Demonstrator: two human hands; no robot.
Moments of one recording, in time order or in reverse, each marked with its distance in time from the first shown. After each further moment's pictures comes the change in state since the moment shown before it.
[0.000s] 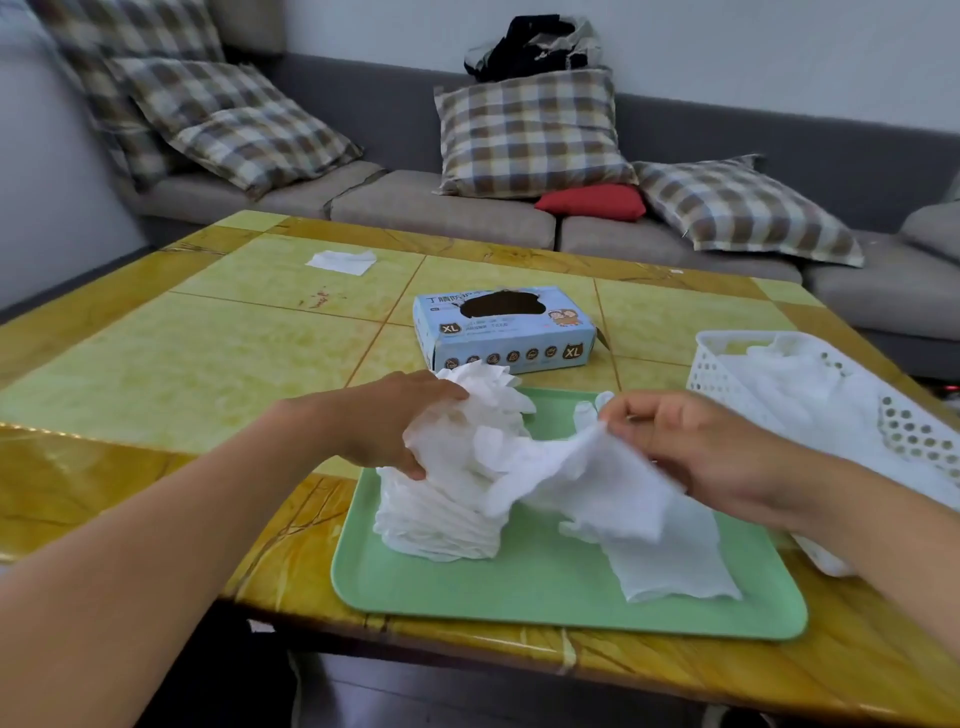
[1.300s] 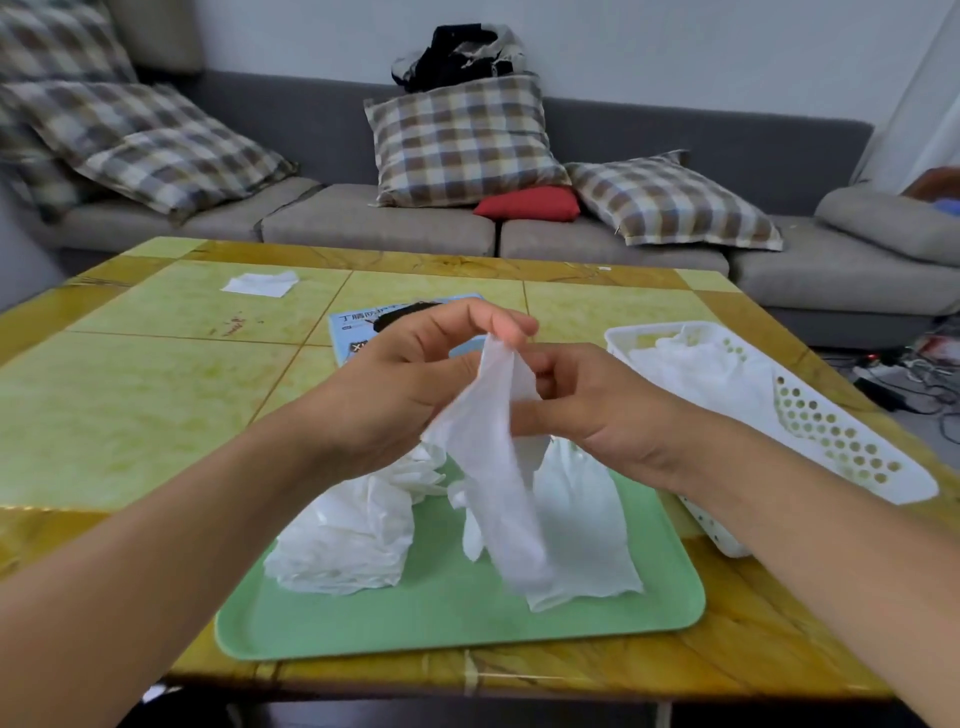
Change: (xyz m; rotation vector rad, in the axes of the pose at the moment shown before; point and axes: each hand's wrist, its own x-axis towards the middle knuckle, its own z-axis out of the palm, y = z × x) left_hand -0.001 0.154 -0.043 -1.432 0.189 0.395; right_hand 0.002 -0.018 -0.017 0.024 0.022 -0.177
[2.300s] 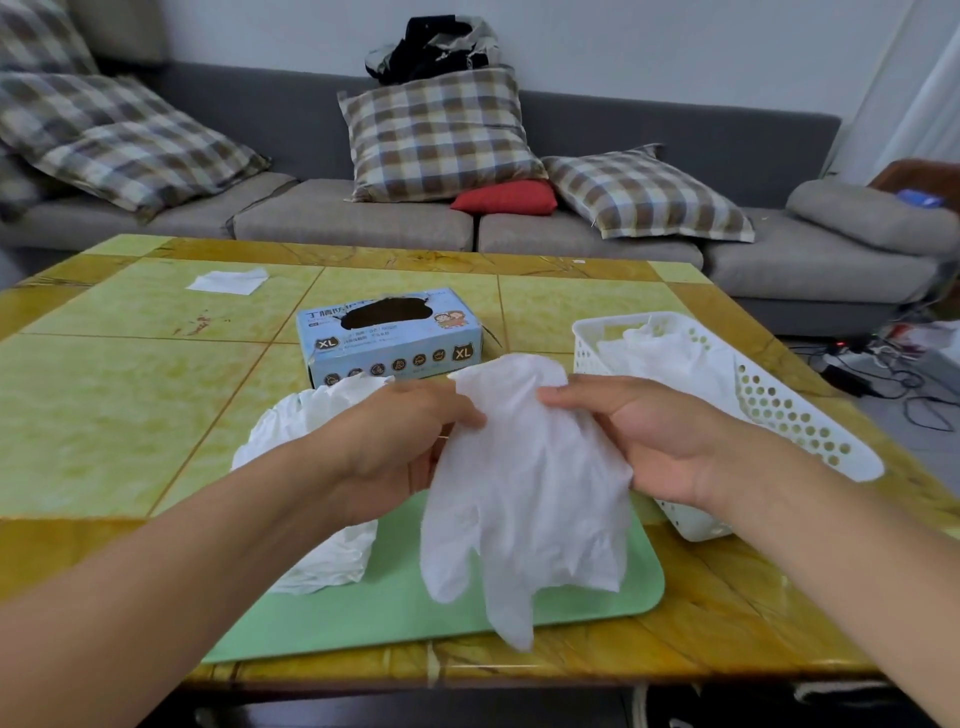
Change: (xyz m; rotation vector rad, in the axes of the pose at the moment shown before) left_hand 0.006 -0.034 0.028 0.034 0.298 -0.471; right_hand -0.033 0.015 -0.036 0.421 0.245 0.420
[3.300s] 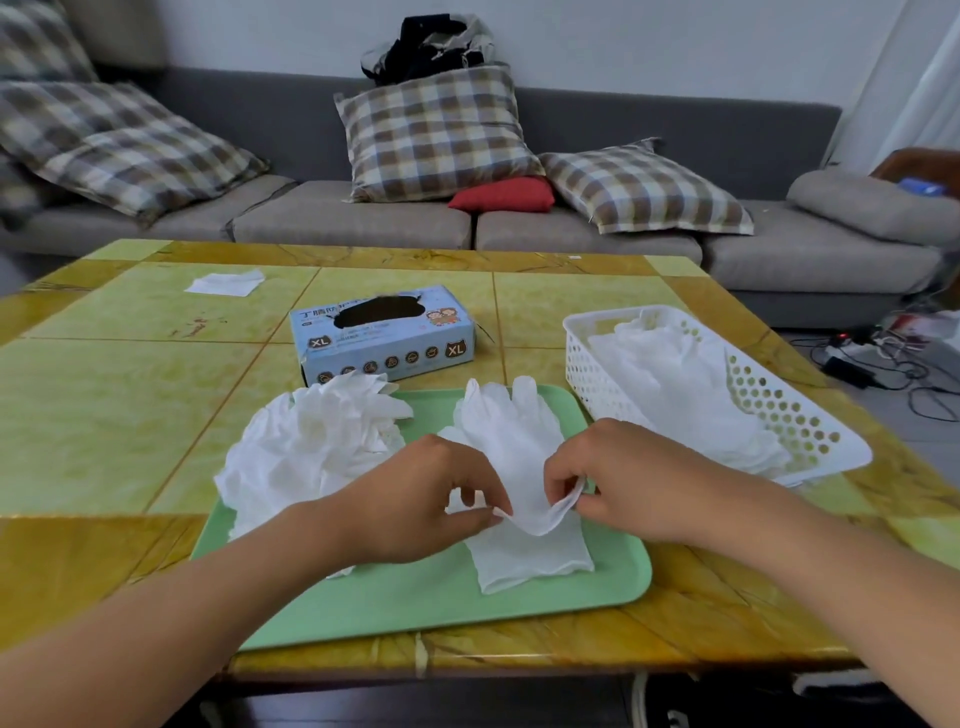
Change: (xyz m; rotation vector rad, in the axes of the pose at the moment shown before) left_hand 0.020 -0.053 -0.008 1.084 -0.268 0.723; right_hand -0.006 0.032 -0.028 -1.637 -0.026 -0.478
